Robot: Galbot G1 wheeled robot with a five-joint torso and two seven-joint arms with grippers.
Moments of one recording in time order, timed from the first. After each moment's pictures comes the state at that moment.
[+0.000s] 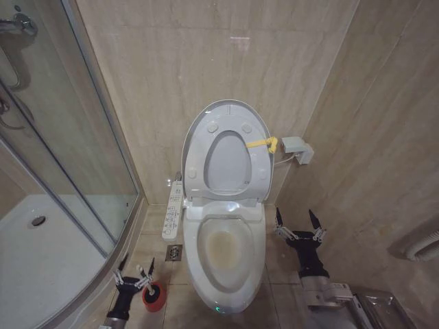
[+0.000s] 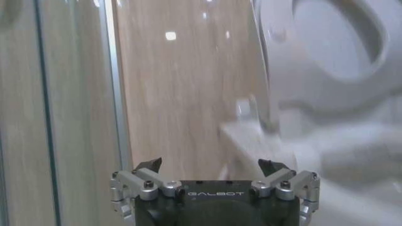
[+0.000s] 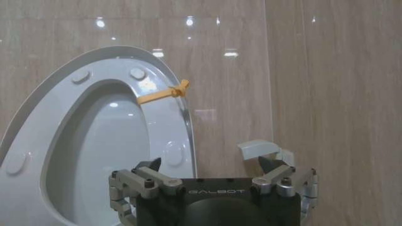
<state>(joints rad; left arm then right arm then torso) 1.43 -1.25 -0.52 -1.44 -0.20 -0.76 0.09 -1.60 1.45 0.56 2.16 0.15 0.23 0.13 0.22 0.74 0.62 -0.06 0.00</state>
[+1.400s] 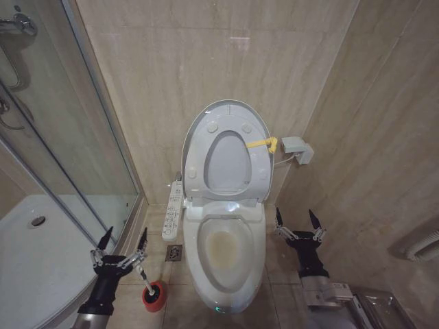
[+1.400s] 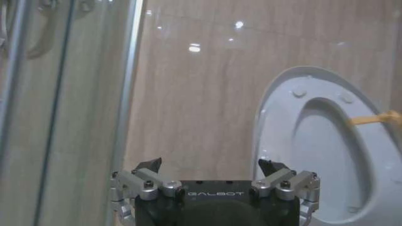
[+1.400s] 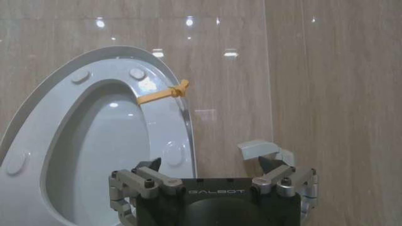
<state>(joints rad) 1.79 -1.30 -0.67 -2.26 -0.41 -0.28 0.05 -1.60 1.45 0.56 2.16 0.15 0.23 0.13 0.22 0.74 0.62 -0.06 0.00</state>
